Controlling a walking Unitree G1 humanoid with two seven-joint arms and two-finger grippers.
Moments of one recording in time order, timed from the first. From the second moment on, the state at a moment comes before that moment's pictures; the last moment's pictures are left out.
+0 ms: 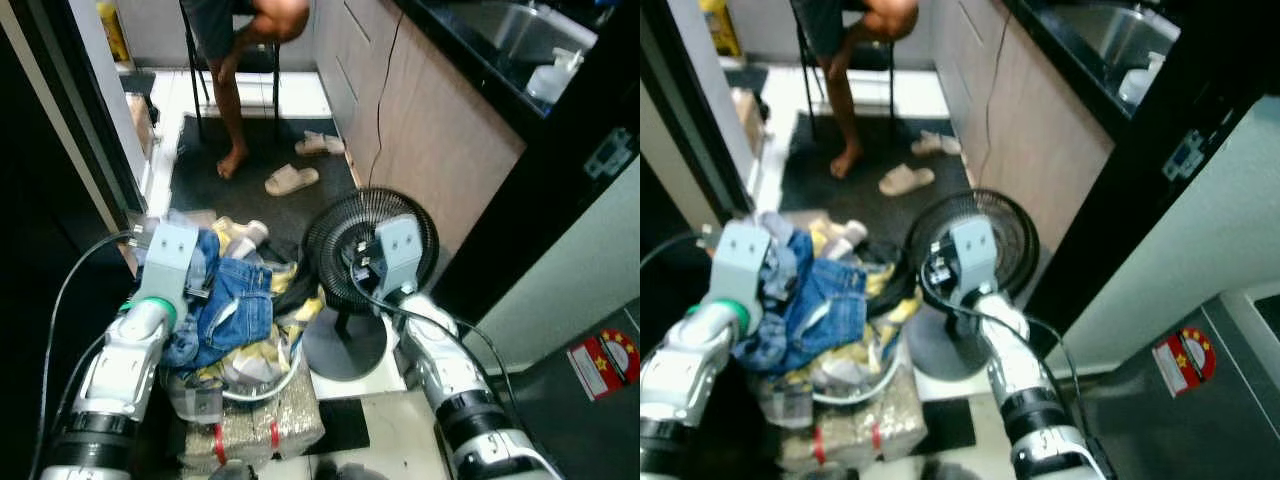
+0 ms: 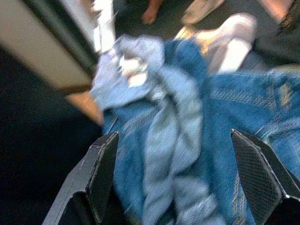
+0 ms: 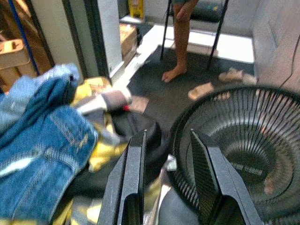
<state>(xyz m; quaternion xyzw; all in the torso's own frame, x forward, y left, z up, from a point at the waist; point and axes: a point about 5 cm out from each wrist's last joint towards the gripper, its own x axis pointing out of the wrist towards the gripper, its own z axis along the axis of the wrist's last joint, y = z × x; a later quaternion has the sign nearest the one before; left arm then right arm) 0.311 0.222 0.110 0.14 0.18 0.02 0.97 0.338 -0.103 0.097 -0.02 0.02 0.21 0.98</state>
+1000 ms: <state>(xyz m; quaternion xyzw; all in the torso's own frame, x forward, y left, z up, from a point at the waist) 0.351 0.202 0.107 0.26 0.19 -0.03 0.95 0.356 -0.092 0.118 -0.03 -0.04 0.20 0.98</state>
